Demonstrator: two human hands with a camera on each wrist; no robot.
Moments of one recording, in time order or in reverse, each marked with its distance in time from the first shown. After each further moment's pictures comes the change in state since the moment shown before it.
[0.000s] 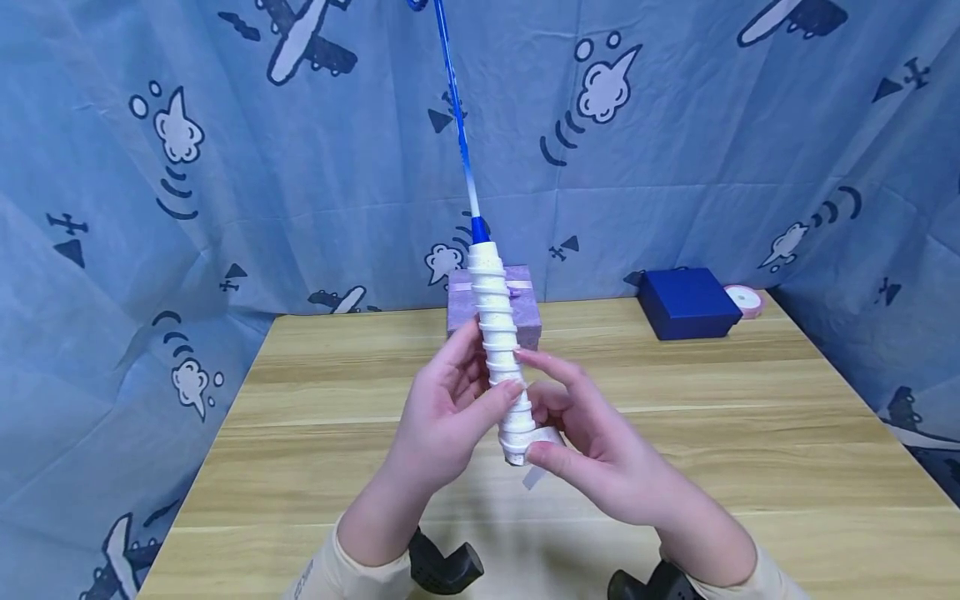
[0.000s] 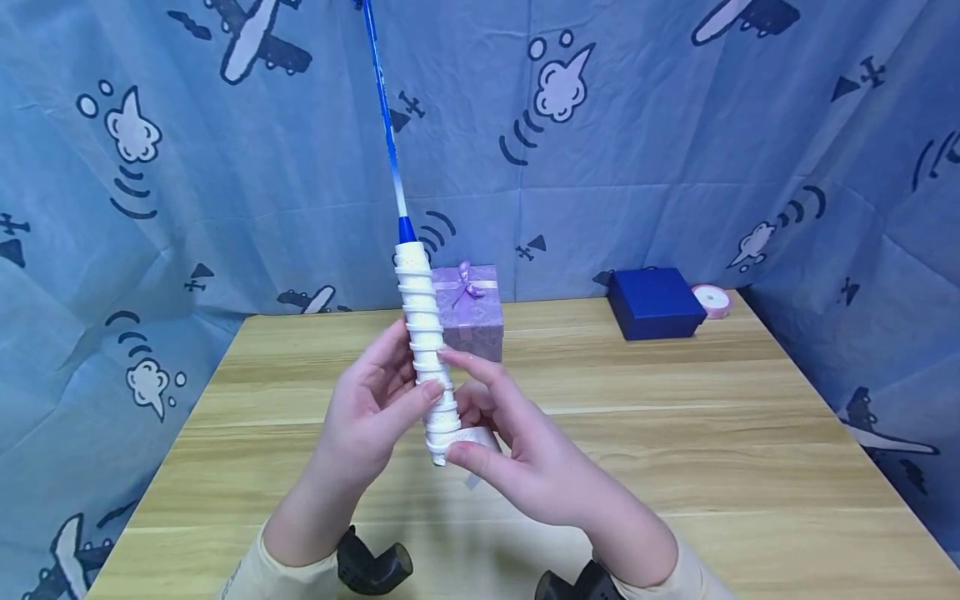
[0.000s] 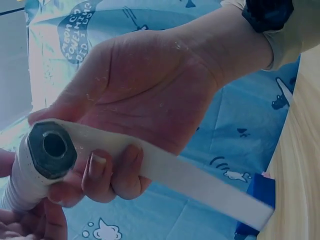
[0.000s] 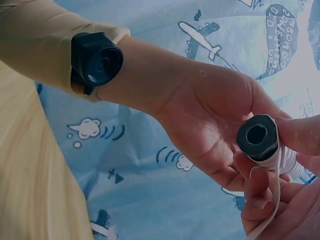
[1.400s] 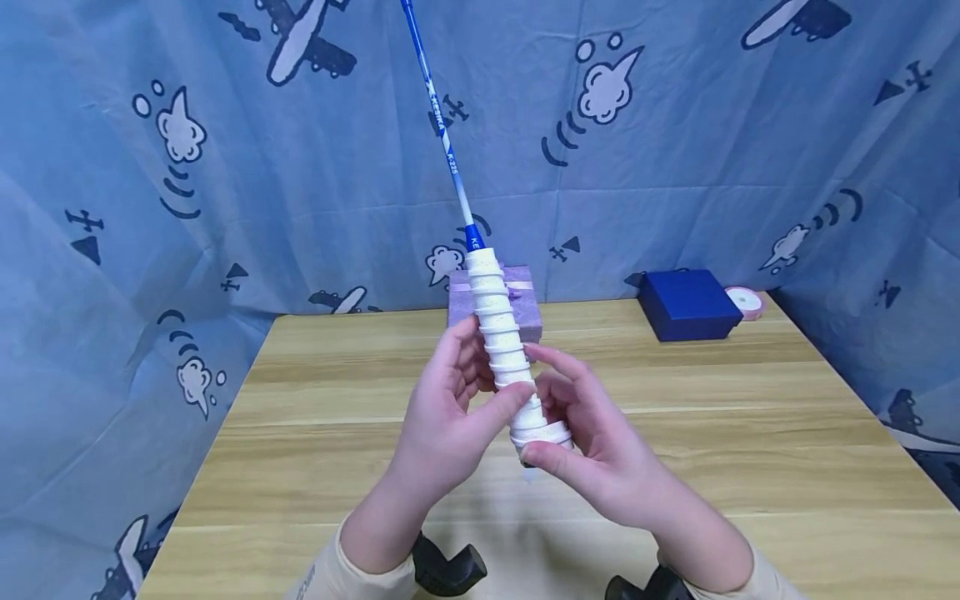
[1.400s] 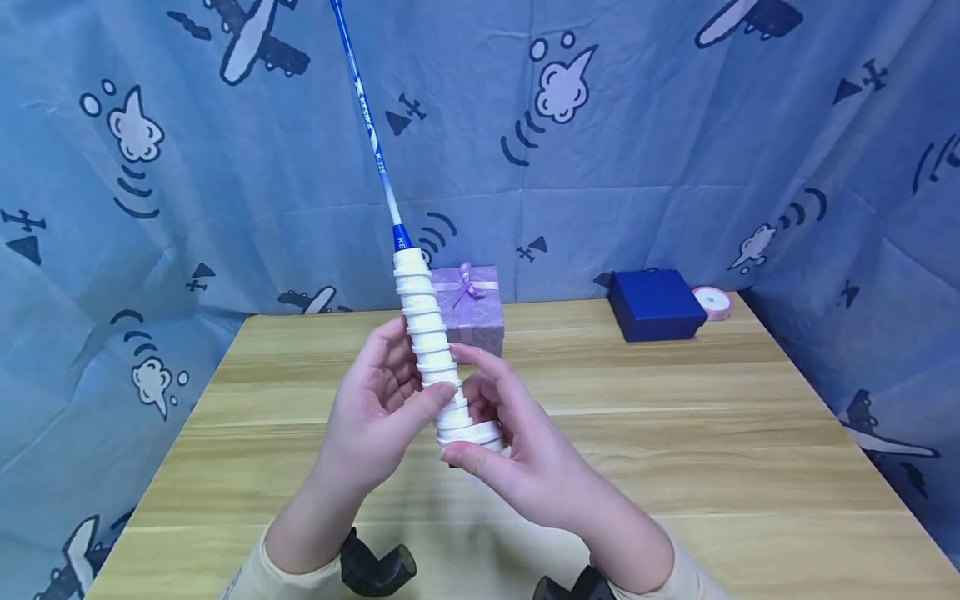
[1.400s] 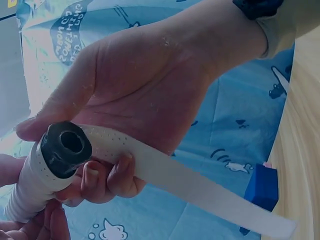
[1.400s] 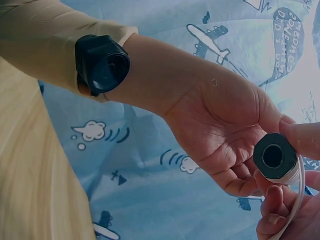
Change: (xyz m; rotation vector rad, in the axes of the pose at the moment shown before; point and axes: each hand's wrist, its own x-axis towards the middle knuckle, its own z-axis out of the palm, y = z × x) left_hand -0.001 0.000 0.006 0.147 0.078 0.000; right_hand 0.000 0.001 0.006 -0.047 0.113 -0.032
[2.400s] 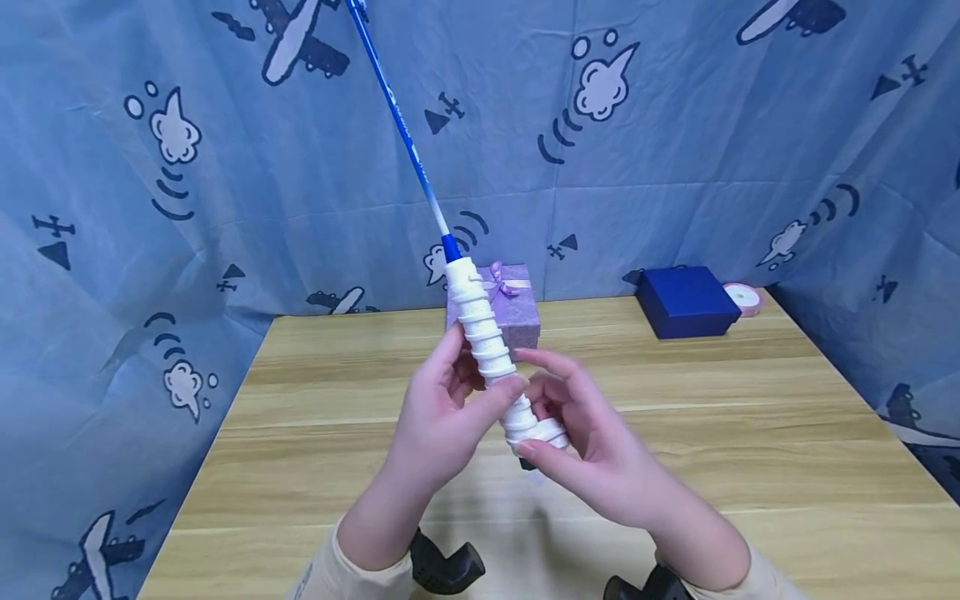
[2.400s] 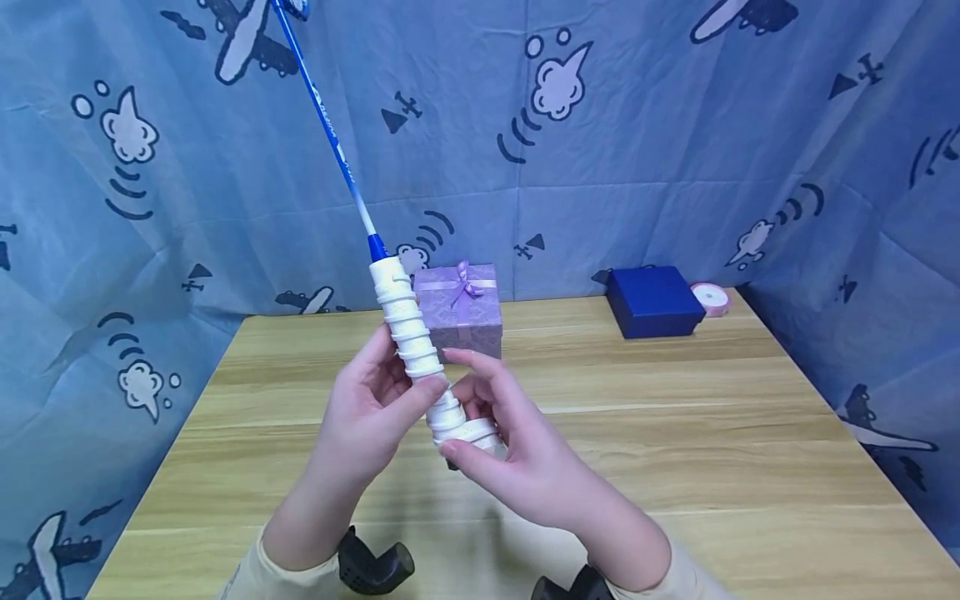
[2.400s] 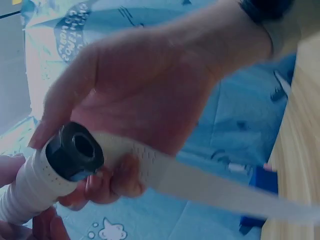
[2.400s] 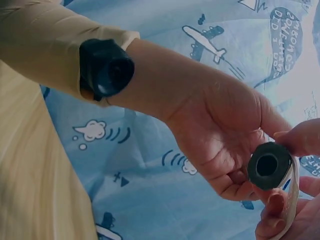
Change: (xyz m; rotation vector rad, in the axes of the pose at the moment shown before) left_hand 0.002 -0.001 -0.002 -0.089 -0.011 -0.046; right_hand 0.000 -0.003 0.001 0.020 -0.004 0.121
